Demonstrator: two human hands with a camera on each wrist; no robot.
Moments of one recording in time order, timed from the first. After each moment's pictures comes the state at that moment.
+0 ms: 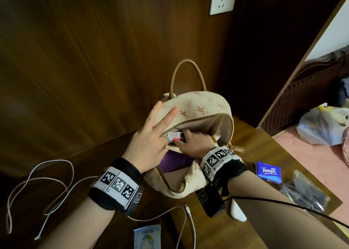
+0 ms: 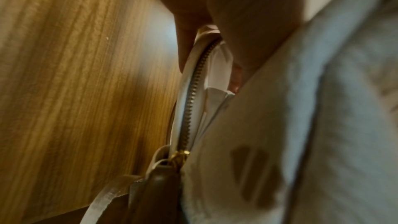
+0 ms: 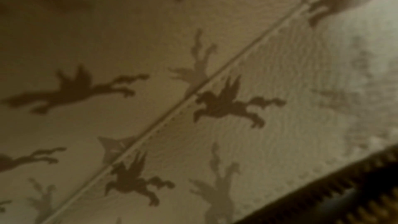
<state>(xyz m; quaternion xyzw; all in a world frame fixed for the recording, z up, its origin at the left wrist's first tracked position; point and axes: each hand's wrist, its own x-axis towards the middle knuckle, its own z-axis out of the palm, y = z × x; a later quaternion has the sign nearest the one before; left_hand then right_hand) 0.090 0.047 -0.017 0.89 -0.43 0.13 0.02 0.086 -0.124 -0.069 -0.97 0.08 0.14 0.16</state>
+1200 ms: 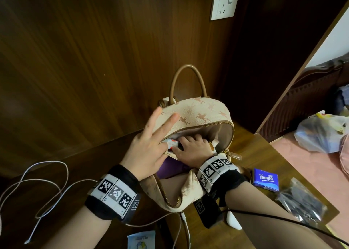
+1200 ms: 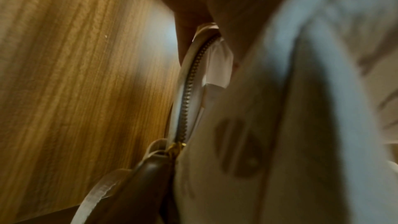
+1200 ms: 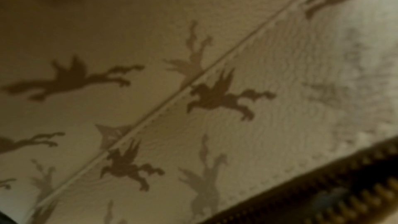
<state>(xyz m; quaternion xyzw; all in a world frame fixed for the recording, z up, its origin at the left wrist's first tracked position) 0.086 0.043 -0.023 0.89 -0.44 0.16 0.02 0.081 -0.123 -0.081 -0.98 0.07 0.12 0.12</state>
